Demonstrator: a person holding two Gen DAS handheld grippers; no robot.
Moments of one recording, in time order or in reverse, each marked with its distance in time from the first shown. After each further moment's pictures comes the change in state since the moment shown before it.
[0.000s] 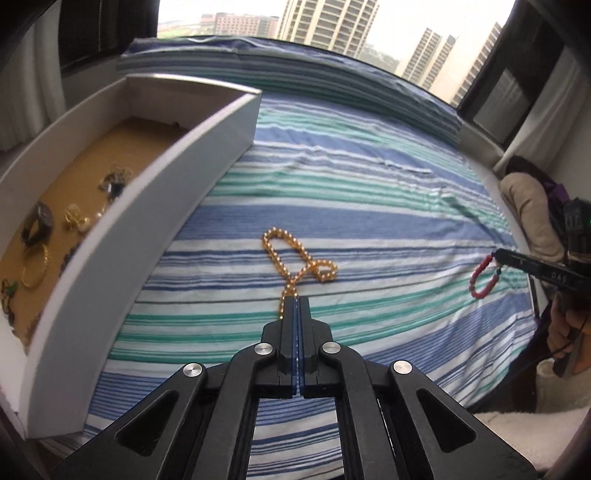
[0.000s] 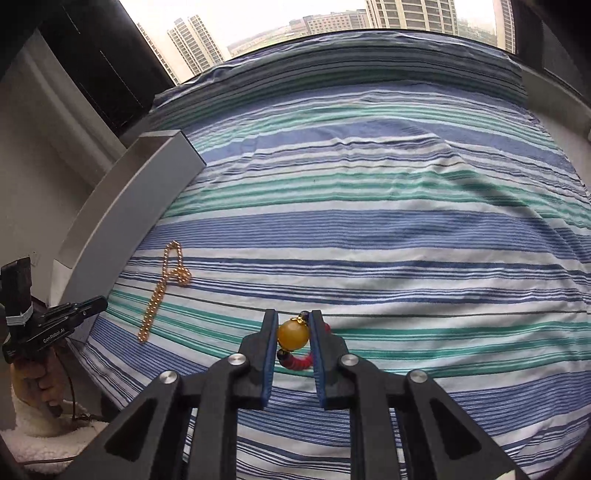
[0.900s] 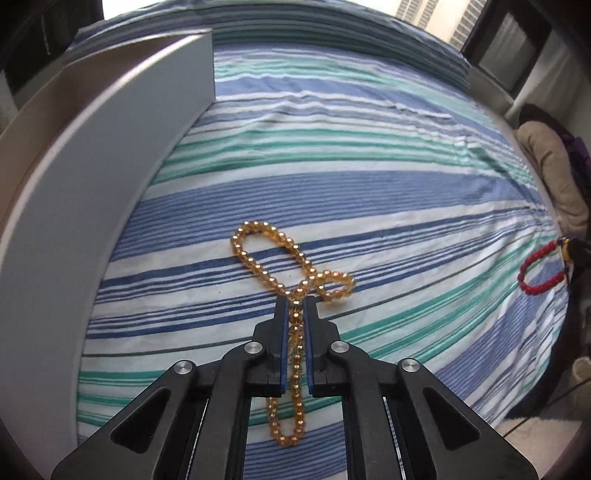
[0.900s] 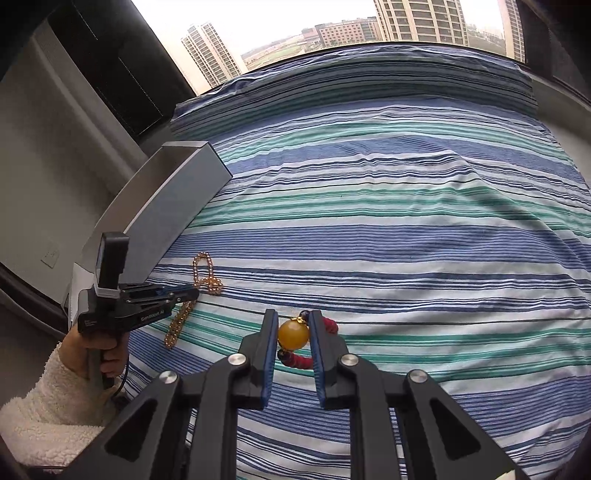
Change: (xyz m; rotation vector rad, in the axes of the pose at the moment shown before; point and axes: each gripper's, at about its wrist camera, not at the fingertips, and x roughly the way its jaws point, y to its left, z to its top) left arm 0.104 -0.020 0.013 0.104 0.160 0.020; right arm 0.000 0.008 -0.003 0.016 -0.018 0.053
